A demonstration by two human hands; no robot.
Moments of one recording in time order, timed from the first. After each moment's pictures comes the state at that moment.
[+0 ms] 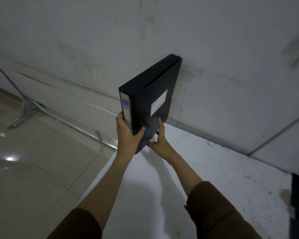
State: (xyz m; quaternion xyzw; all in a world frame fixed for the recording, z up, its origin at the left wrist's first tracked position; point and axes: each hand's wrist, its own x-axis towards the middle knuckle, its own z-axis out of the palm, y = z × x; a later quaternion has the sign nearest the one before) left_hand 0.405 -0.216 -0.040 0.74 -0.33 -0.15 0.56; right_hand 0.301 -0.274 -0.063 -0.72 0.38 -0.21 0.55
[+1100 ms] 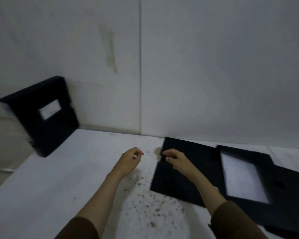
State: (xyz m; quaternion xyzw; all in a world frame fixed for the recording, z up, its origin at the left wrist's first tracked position) left_hand 0.014 -0.159 -0.020 0.65 -0.60 -0.35 0.31; right_hand -0.196 -0.190 -0.020 -0.64 0.55 -0.24 0.49
